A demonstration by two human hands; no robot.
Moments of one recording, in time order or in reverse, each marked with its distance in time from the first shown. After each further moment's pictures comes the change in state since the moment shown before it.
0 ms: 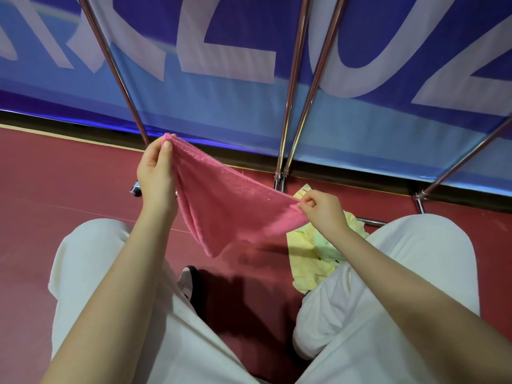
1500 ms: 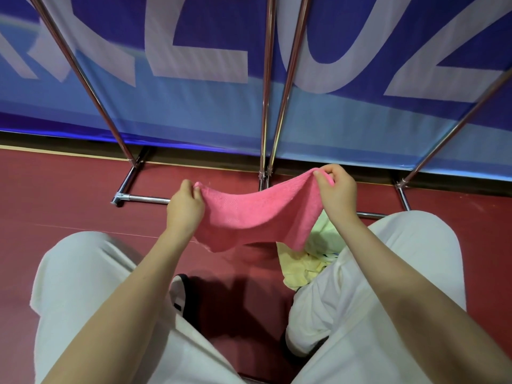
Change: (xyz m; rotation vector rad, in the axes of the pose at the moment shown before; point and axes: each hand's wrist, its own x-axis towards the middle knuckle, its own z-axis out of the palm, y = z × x) left_hand -0.021 -0.072 0.036 0.976 -0.276 0.059; right_hand 0.008 0.017 -0.048 0.392 0.419 0.093
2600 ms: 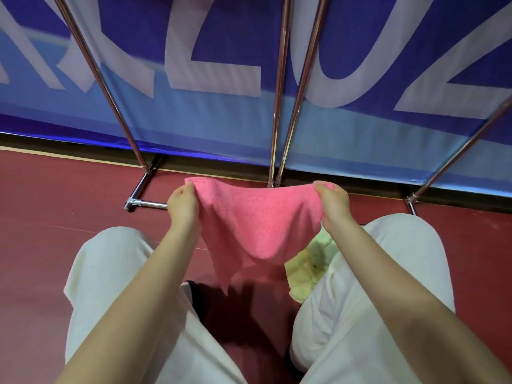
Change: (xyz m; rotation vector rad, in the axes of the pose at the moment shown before) left_hand 0.013 0.019 -0.018 -0.835 0.175 -0.531; right_hand 0.004 -0.019 0.031 0.477 -0.023 0.575
